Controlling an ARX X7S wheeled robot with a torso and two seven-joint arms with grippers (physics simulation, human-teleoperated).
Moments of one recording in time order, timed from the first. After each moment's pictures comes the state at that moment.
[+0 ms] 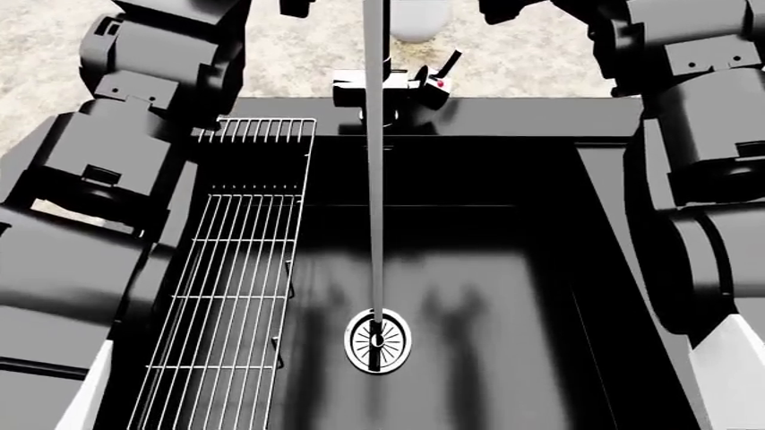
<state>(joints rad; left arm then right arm) -1.76 0.00 0.50 -1.31 -0.28 -0.30 -0.17 1.82 0.09 -0.25 1.31 0.00 0.46 -0.25</state>
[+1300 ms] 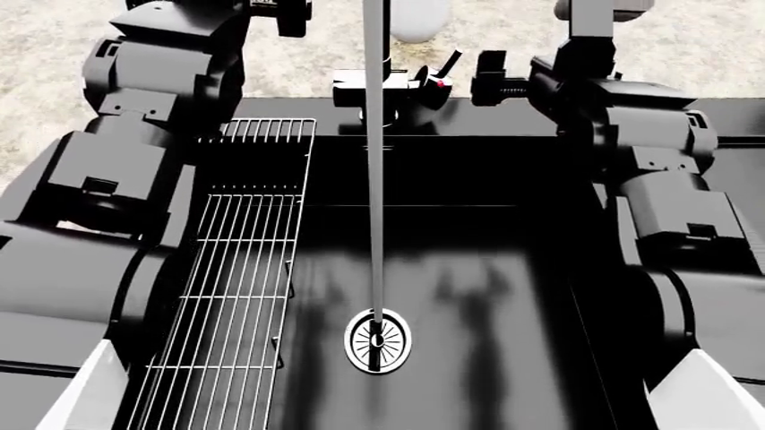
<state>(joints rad) -1.72 0.00 0.28 -1.31 -0.16 -0.35 -0.16 1.59 0.11 0.02 1.31 0.01 0.40 -0.26</state>
